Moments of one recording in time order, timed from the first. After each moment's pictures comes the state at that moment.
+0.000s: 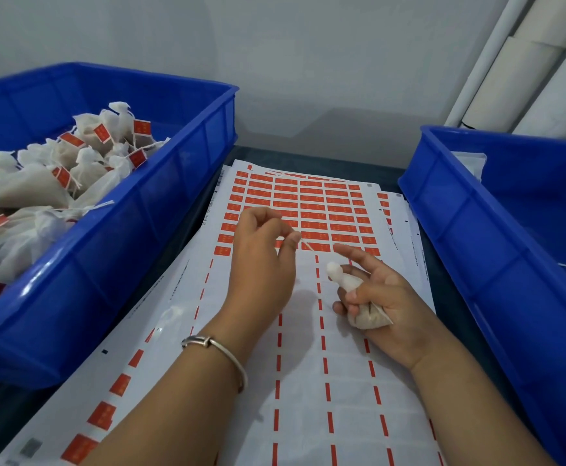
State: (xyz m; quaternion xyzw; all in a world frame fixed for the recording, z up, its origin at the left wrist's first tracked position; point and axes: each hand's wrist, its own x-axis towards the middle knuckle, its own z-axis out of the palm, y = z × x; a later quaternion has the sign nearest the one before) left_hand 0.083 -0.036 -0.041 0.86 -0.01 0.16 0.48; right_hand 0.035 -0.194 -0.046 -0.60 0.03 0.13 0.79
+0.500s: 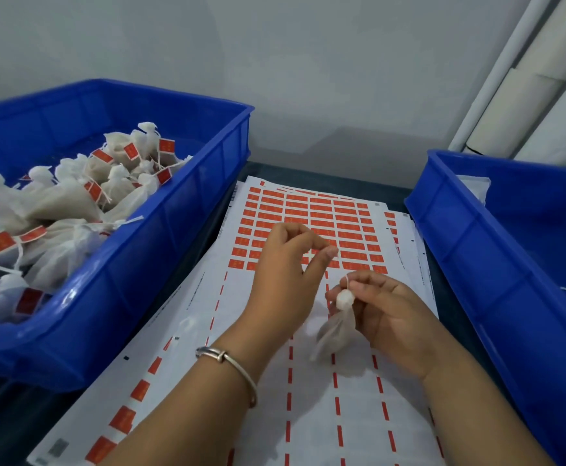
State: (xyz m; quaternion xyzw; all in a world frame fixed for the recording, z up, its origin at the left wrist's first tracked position) left_hand 0.071 -0.036 -0.021 0.84 -0.10 0.13 0.52; right_hand 0.031 -0.182 -0.025 -0.60 0.02 0.13 0.79
